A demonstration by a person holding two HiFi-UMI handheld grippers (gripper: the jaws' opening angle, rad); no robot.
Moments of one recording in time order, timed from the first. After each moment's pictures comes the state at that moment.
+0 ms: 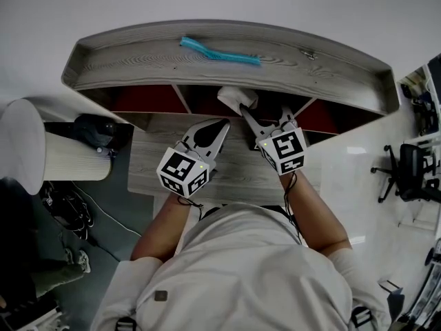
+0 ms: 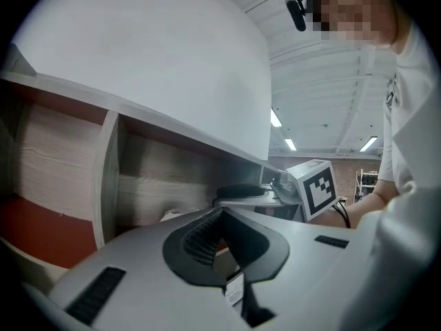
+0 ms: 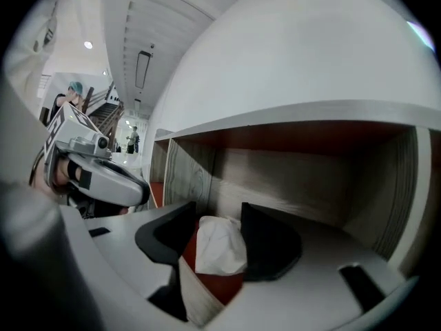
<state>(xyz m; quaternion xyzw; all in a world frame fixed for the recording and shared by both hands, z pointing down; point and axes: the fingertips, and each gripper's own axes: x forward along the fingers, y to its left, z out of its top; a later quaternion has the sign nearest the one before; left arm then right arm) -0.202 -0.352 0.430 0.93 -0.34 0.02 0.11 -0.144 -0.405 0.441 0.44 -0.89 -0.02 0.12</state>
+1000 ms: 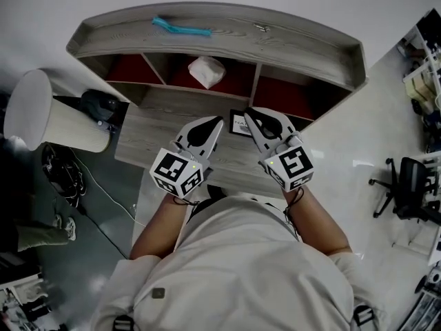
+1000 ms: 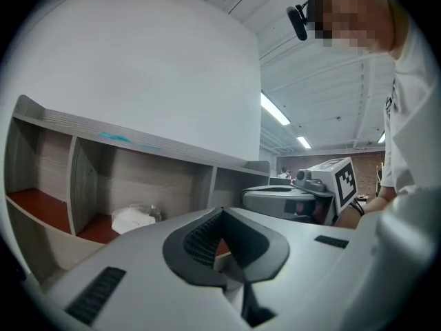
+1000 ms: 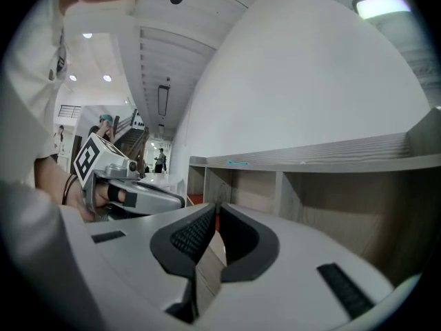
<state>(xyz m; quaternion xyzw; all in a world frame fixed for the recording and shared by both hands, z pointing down) -0.089 -0.261 0.408 0.90 -0.42 0.01 0.09 -0.026 -0.278 0.405 0.34 -0.94 -0.01 0.06</state>
